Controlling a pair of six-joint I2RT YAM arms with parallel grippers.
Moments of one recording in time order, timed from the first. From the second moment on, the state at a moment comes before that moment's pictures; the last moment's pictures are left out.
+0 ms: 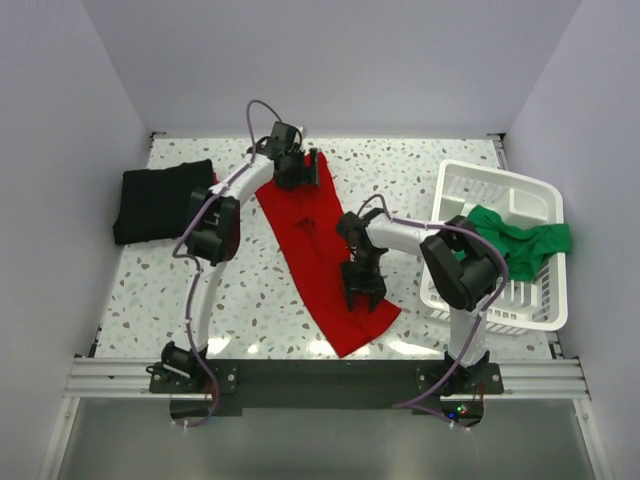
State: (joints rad) left arm -0.34 2.45 2.09 -0.57 0.16 -0.34; right arm 0.66 1.94 1.23 -1.02 -0.23 0.56
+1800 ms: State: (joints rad) left arm -0.54 1.45 0.84 -0.35 0.14 -0.58; right arm 0.88 1.67 1.05 -0.85 -0.23 0.58
